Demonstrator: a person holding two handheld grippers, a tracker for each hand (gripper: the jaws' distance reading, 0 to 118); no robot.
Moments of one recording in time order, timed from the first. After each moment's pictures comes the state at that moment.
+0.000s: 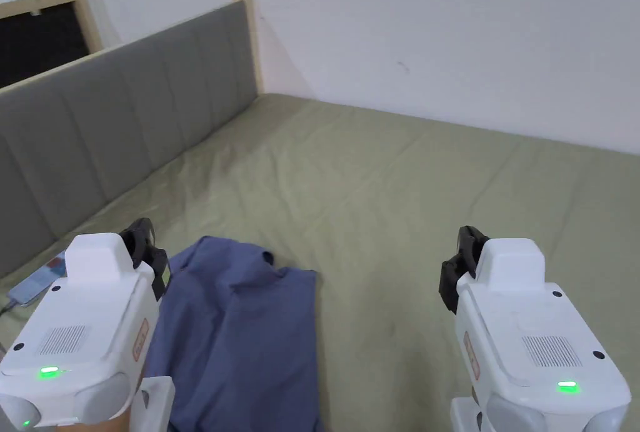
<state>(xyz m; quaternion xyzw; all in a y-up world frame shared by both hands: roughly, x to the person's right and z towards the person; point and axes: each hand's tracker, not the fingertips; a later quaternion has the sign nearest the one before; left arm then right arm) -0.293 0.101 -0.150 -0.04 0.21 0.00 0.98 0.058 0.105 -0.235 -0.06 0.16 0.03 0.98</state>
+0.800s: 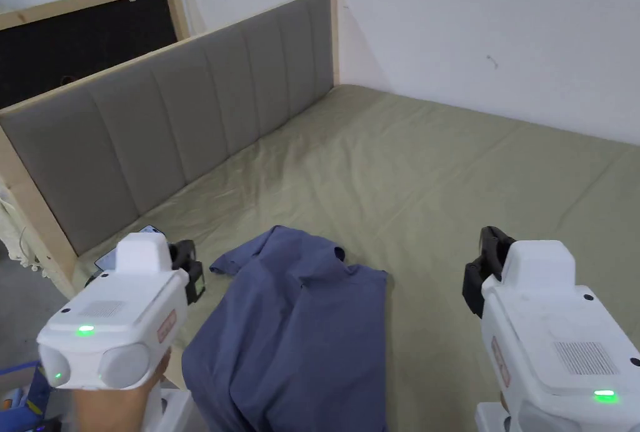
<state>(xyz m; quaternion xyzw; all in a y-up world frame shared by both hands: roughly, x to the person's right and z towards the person) -0.357 0.075 -0.169 -0.18 0.19 0.04 0.97 0.010 0.099 -0.253 -0.07 0.21 0.03 0.97</state>
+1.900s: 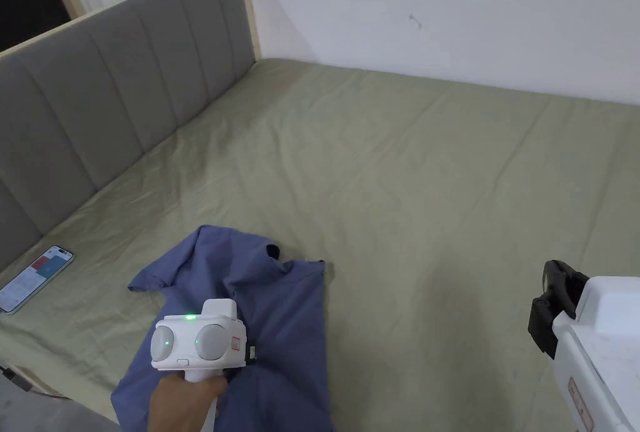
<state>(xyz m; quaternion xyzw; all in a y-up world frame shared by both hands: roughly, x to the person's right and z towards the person) -0.292 -0.090 -0.323 -0.52 0.10 0.08 0.85 0.116 0.055 -0.279 -0.14 0.10 0.04 0.98</state>
